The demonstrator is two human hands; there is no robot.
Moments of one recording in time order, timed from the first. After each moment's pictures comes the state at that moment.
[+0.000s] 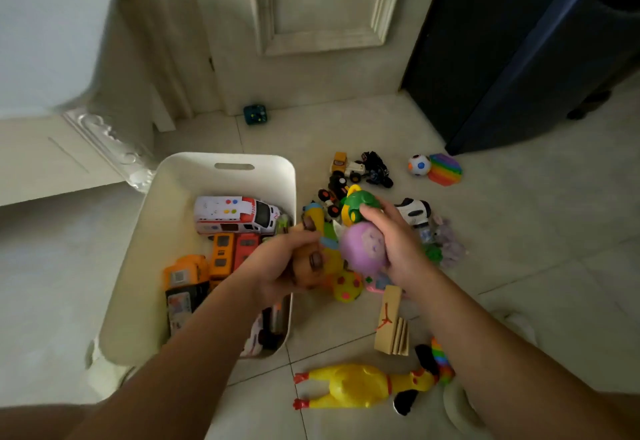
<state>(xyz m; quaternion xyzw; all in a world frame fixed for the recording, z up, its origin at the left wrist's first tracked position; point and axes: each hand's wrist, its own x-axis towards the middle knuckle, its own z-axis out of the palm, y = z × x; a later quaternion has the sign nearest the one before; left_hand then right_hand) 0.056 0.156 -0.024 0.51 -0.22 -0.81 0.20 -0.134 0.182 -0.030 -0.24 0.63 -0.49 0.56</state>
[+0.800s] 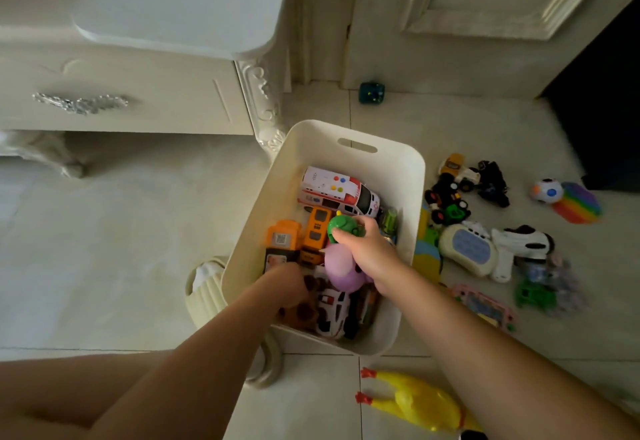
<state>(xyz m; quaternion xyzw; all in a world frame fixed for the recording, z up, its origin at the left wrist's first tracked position) 0.201 0.164 -0.101 0.64 -0.60 -0.43 -0.21 0.050 0.139 -0.066 -0.41 0.69 -0.19 0.57</state>
